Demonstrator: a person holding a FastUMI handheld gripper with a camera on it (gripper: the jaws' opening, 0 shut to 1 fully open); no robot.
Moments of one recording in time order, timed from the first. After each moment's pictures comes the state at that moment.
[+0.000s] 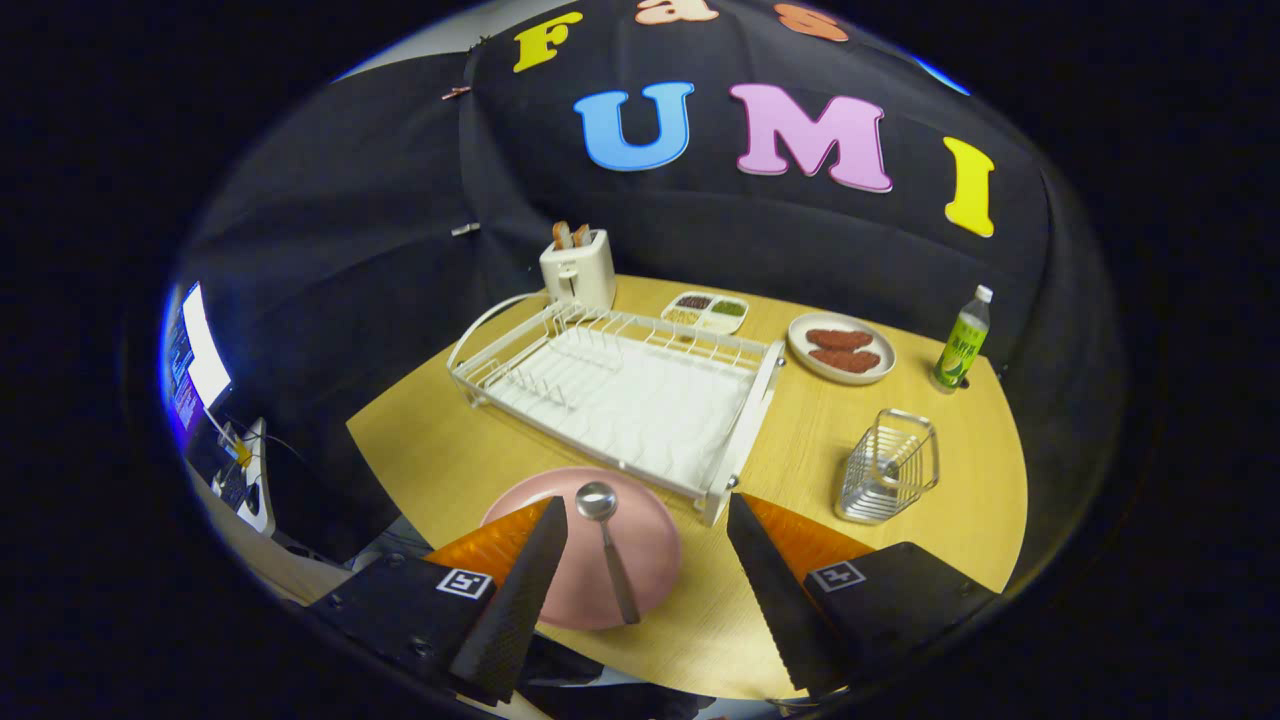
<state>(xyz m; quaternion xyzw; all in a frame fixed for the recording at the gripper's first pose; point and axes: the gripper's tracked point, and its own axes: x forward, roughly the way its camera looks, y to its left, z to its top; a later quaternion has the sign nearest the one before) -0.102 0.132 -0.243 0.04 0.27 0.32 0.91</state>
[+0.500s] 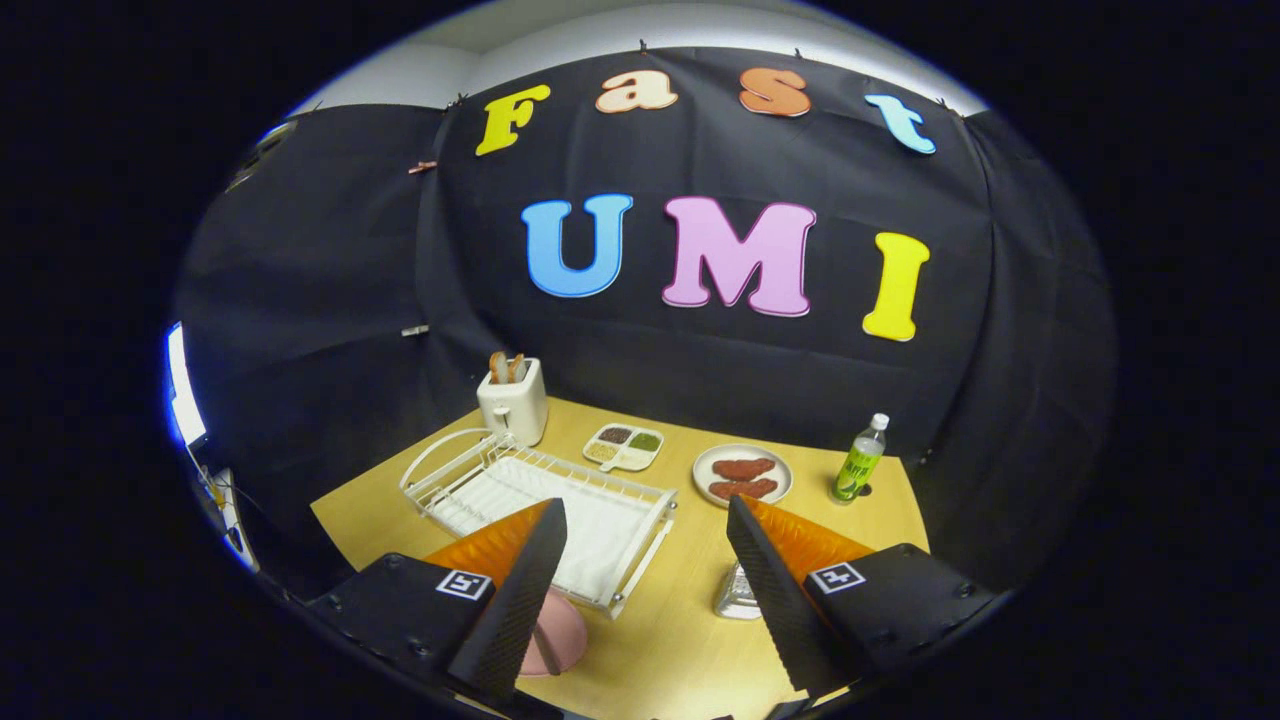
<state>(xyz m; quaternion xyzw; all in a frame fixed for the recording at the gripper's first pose) -0.031 0.041 -0.103 0.05 0.15 0.24 0.96</state>
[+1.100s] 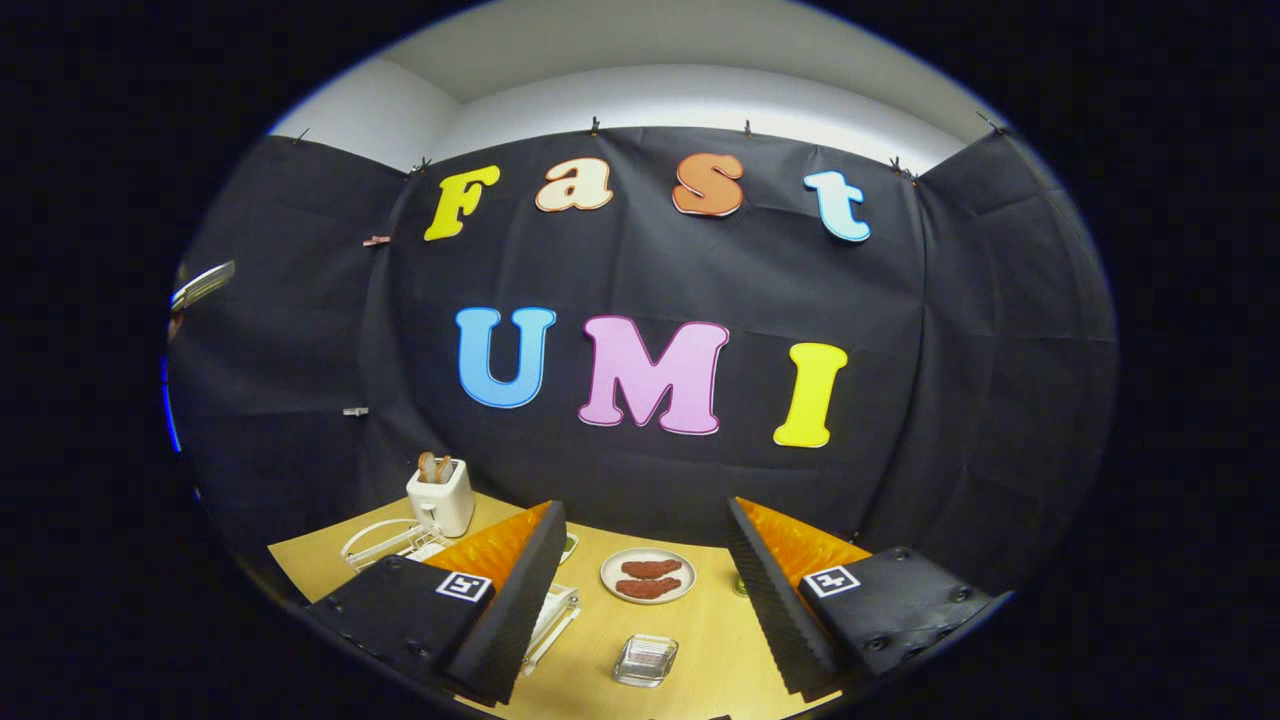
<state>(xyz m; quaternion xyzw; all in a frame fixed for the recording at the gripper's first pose) 0.020 -0.073 -0.003 0.06 0.02 0.17 0.98</state>
